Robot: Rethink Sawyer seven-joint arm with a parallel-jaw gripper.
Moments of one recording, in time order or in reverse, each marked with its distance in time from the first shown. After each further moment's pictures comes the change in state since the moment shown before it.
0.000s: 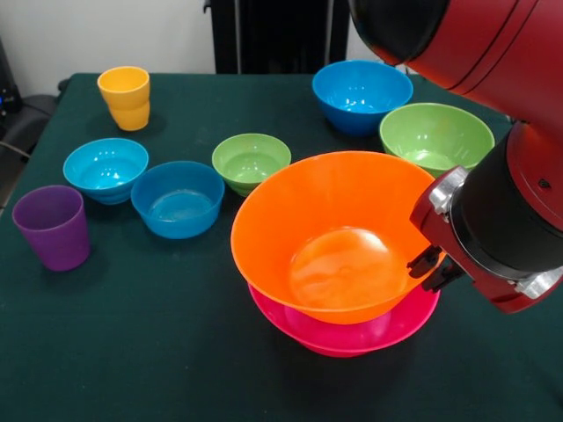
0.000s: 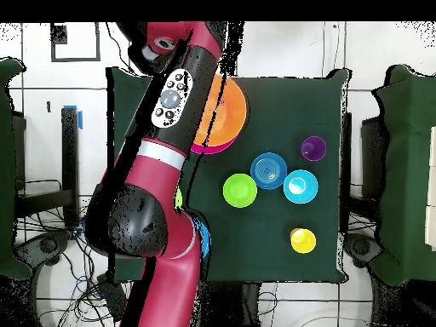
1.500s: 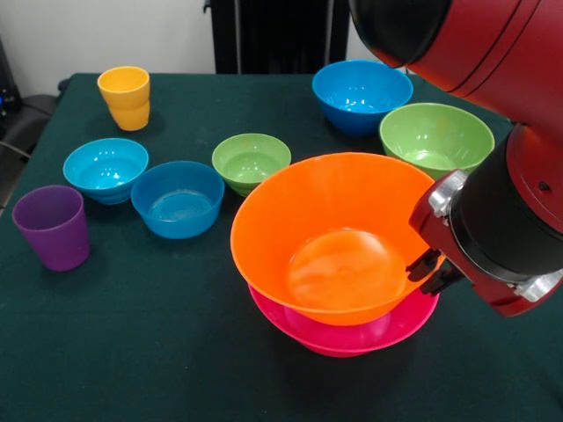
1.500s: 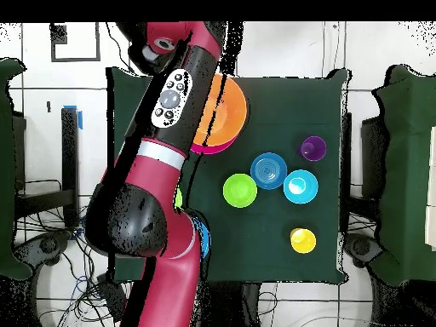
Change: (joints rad) arm 0.000 0.002 -0.002 0.000 0.000 -0.014 0.000
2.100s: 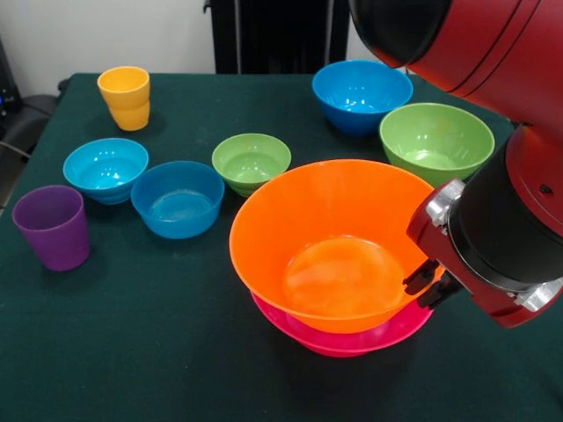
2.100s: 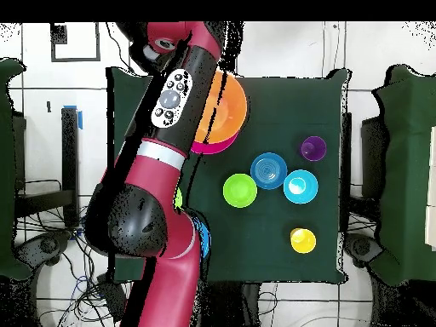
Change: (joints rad) arm 0.000 0.000 0.000 0.000 0.000 -0.047 0.000
